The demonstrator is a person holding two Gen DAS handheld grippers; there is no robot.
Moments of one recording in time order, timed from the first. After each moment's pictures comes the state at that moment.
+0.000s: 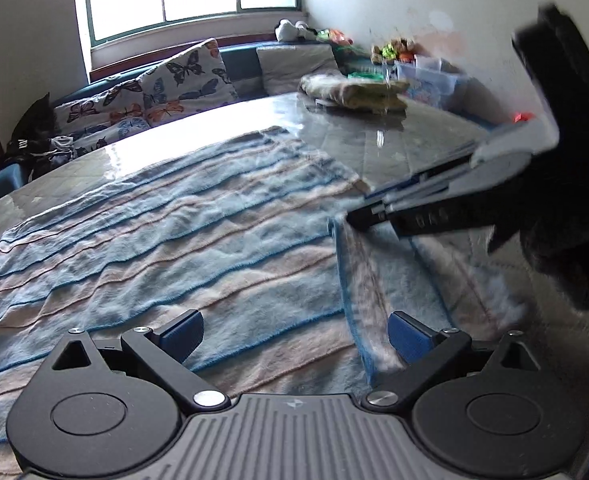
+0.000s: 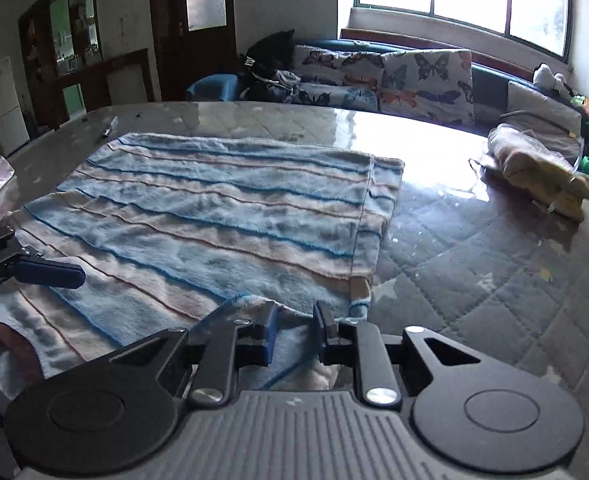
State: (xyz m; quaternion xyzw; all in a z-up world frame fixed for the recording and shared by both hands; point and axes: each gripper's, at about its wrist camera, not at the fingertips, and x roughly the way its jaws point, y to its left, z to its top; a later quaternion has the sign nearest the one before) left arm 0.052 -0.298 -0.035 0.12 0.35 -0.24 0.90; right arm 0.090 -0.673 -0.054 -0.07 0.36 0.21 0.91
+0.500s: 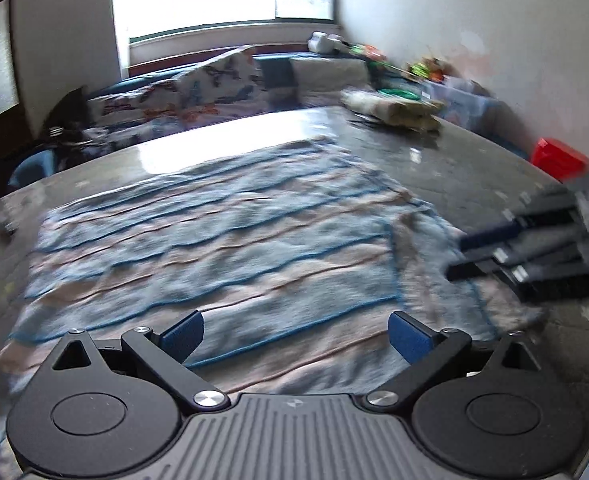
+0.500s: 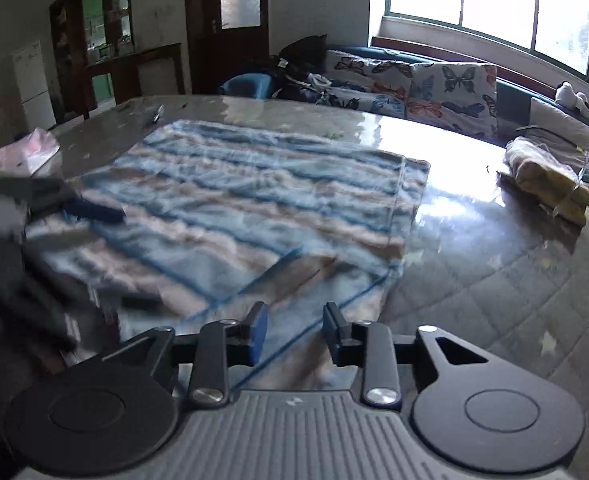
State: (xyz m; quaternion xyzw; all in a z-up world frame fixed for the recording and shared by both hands) left arm 0.036 -0.240 -0.017 0.08 0.33 -0.19 0.92; right arm 0.027 -0.671 -0.042 -0.09 0.35 0.25 0.90
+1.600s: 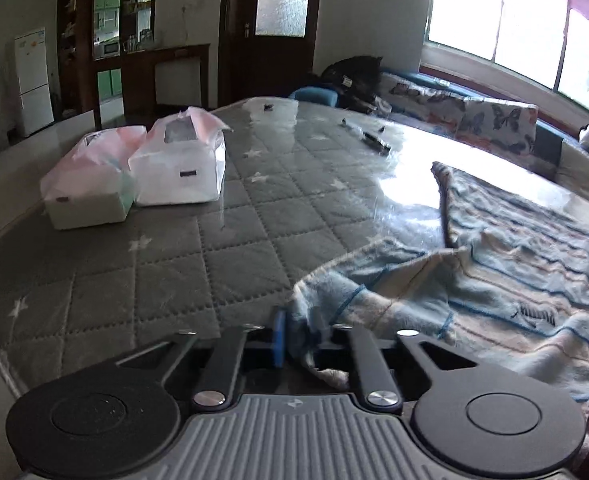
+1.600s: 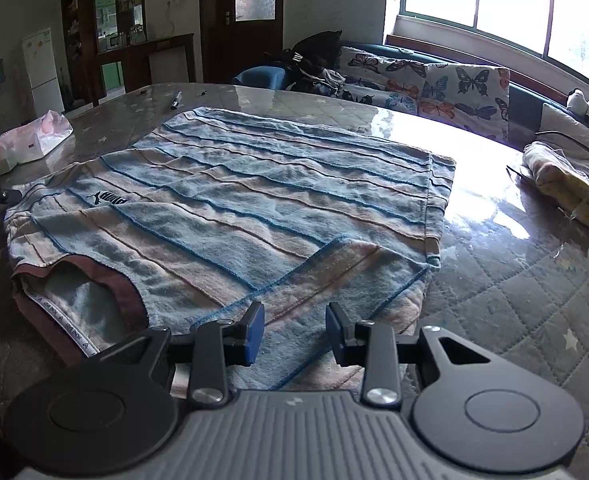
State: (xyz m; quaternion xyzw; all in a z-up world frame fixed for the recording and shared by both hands) left arm -0.026 0.004 -0.027 -0.10 0.32 0.16 0.93; right arm 0.017 -0.649 -0.046 -0.11 0.35 0.26 0.89
